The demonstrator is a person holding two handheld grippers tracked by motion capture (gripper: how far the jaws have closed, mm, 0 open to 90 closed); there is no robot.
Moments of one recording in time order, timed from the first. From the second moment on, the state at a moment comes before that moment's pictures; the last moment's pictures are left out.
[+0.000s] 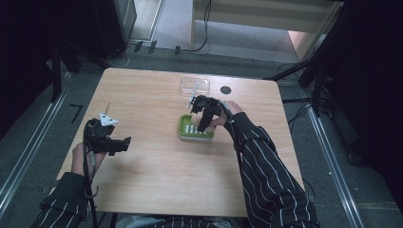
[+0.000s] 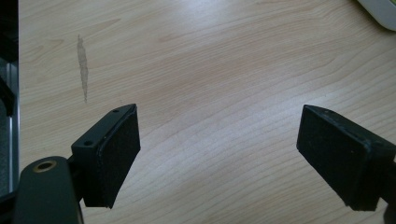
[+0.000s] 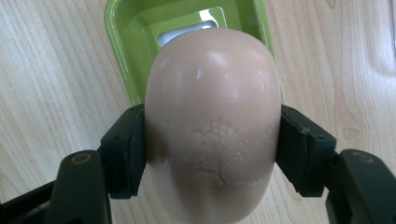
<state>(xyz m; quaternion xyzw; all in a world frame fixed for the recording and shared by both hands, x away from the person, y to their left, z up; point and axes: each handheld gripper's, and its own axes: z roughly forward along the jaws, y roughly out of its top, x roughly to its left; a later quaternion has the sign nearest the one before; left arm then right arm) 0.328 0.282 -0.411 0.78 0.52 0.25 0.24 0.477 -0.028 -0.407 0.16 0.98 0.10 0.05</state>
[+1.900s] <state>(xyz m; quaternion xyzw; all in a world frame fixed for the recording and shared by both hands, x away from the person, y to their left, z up) 0.328 0.283 -0.411 0.78 0.52 0.25 0.24 0.484 -0.007 -0.427 0.10 0.99 0.10 0.04</state>
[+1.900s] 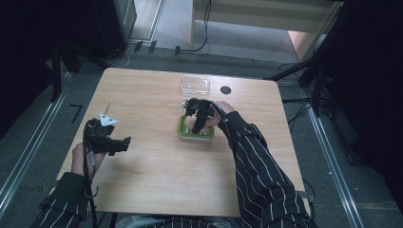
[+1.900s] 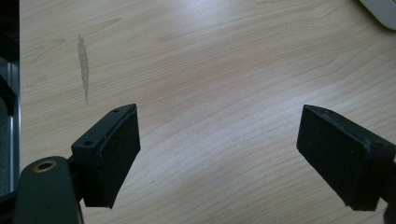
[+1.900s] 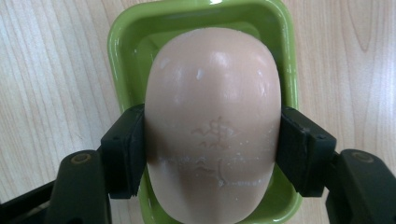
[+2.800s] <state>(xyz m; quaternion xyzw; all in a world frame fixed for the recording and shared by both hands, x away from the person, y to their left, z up) 0.328 0.283 -0.411 0.78 0.52 0.25 0.24 0.489 -0.016 -0.446 0.10 0.98 0.15 0.03</state>
